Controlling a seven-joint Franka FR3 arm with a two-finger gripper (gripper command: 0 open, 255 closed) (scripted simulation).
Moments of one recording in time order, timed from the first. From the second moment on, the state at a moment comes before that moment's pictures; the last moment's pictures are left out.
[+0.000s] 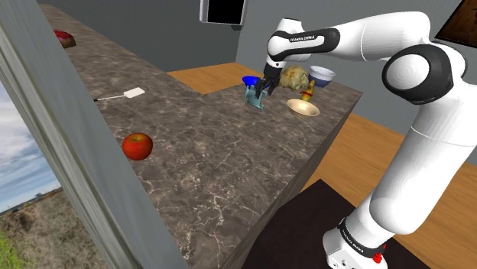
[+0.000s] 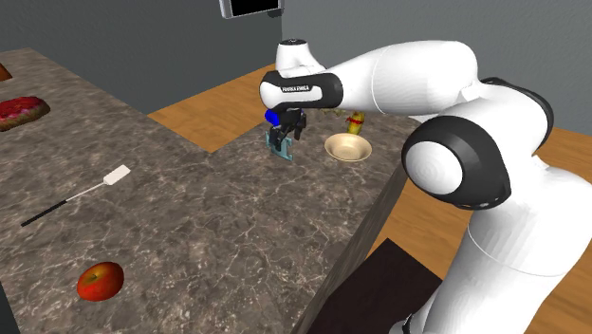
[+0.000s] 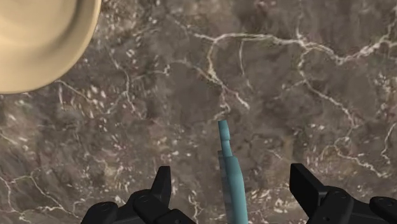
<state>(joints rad) 0.03 0.19 -0.16 -1.74 0.05 2.03 -0.24</state>
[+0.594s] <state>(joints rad) 0.03 0.20 -0.16 -1.75 0.05 2.04 -0.24</state>
